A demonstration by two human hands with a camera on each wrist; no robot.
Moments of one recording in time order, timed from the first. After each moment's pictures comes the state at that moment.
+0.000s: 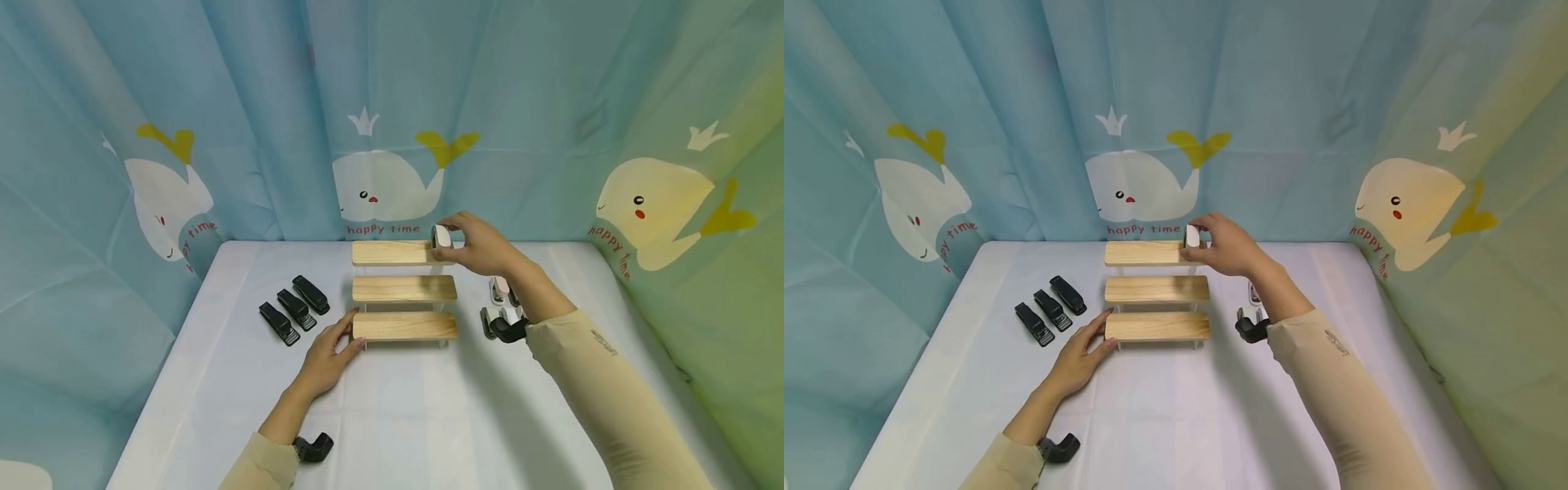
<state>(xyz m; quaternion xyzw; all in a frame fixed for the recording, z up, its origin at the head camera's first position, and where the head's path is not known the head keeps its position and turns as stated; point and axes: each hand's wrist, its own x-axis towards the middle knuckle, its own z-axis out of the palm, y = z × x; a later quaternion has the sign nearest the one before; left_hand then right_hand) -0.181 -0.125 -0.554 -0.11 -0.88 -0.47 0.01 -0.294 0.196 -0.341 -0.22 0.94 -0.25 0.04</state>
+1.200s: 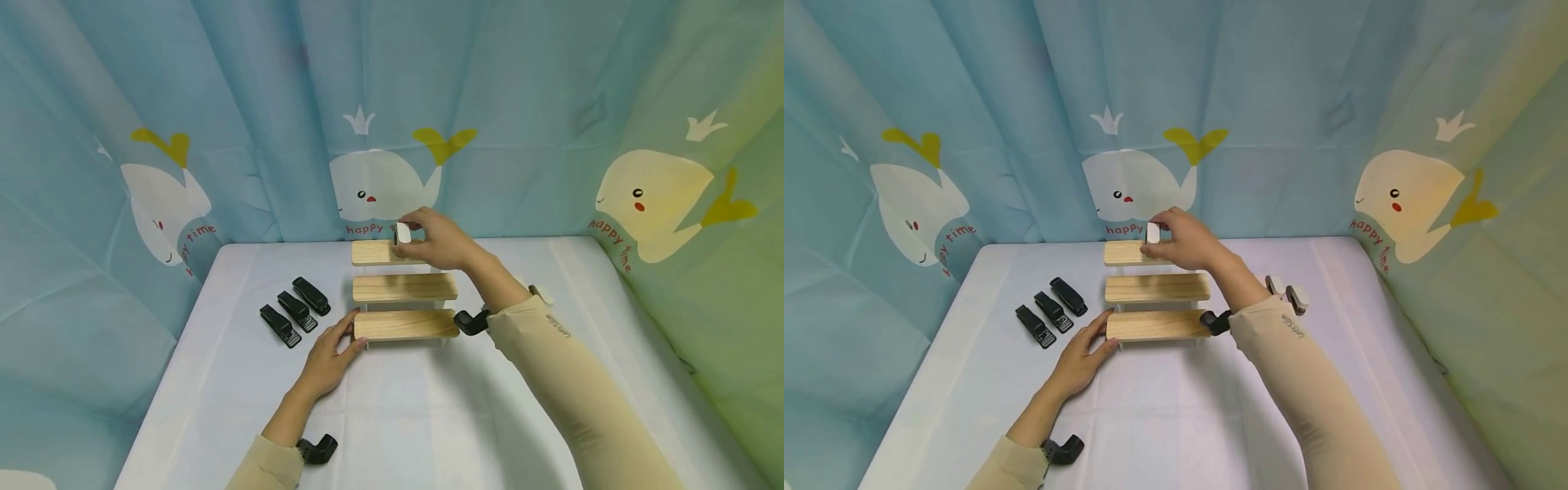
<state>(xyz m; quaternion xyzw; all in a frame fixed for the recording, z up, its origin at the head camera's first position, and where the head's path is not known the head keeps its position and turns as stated) -0.181 -0.124 -0.556 -0.11 -0.88 -0.47 0.01 -0.302 0.137 -0.345 -0.25 0.92 -0.29 0.04</state>
